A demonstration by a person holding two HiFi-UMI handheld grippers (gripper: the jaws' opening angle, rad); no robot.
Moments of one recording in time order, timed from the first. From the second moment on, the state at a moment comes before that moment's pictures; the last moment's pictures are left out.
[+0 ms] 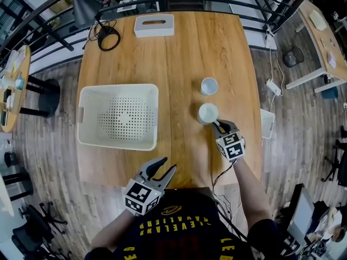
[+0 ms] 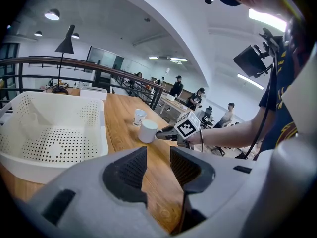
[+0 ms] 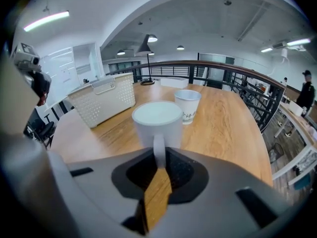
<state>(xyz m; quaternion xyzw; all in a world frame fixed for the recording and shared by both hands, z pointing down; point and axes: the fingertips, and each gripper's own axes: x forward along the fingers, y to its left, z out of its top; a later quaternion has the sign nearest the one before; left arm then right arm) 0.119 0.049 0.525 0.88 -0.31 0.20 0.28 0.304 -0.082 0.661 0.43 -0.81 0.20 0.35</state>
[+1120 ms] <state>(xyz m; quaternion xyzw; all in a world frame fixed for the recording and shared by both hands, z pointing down) 0.120 0.045 0.527 0.88 -0.31 0.20 0.30 0.297 -0.086 0.679 0.33 -0.79 0.16 0.49</state>
